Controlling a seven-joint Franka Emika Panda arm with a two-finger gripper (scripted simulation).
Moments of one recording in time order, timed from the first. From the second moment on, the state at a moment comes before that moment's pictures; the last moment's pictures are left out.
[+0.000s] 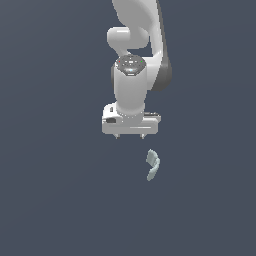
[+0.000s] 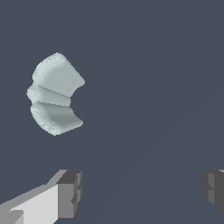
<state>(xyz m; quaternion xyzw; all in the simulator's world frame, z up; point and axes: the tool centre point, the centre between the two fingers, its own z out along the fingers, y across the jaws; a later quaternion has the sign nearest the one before) 0.007 0.007 0.180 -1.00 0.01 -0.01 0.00</state>
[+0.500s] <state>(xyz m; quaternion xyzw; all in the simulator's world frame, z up) 0.006 0.019 0.178 -1.00 -0.01 0.00 0.00</state>
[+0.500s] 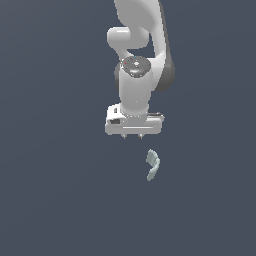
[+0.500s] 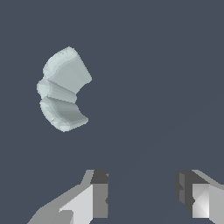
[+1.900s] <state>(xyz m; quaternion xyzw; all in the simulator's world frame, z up) -0.006 0.048 0.068 -0.97 -0.20 -0.06 0.10</state>
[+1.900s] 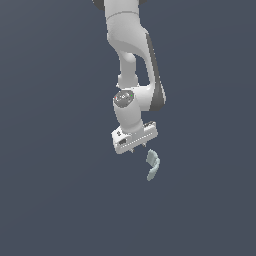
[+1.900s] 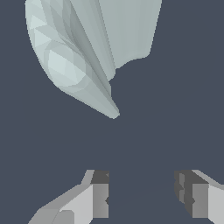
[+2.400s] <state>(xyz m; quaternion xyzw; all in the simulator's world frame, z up) -0.003 0.076 0.059 -0.93 -0.28 -0.16 0.16</state>
